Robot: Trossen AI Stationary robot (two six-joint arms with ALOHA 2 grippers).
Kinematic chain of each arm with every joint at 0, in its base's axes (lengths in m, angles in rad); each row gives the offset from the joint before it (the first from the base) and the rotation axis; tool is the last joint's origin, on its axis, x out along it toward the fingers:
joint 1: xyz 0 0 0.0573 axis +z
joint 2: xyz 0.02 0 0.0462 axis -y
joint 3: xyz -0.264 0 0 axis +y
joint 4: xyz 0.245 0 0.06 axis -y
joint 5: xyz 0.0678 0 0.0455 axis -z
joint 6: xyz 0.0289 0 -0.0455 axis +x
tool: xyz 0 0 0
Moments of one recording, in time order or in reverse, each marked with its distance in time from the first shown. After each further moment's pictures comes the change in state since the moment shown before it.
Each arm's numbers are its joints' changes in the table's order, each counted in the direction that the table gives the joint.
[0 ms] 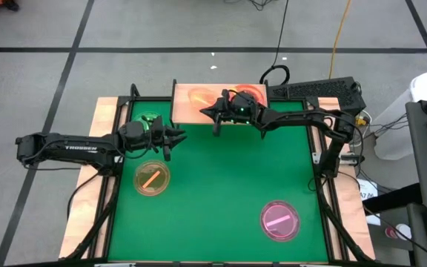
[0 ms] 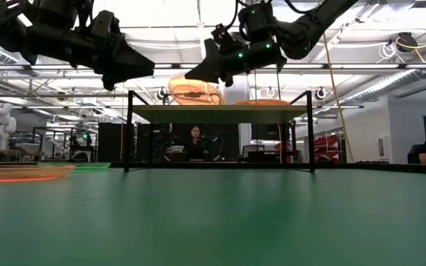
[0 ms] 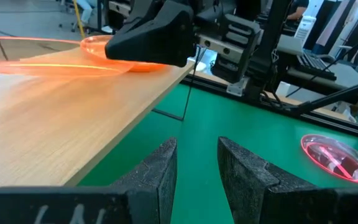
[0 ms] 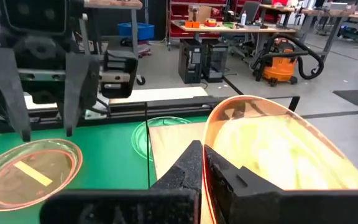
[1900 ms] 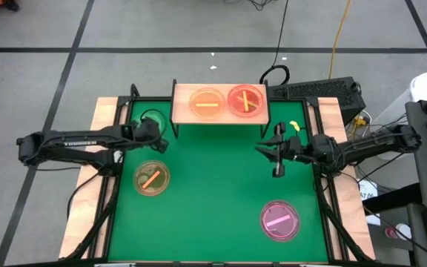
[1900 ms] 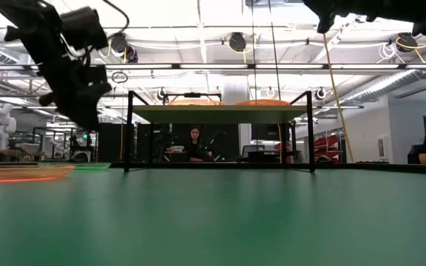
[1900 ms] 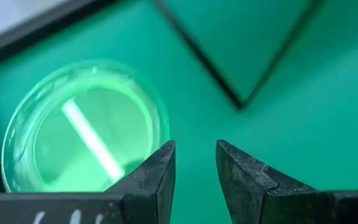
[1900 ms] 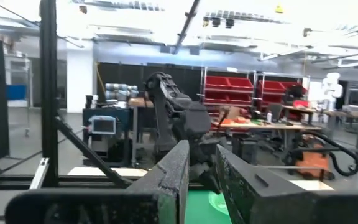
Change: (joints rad) left arm 0.053 -0.049 -0.199 -1.044 -0.425 -0.385; right arm 0.484 0.901 0.771 0.301 0.318 -0.027
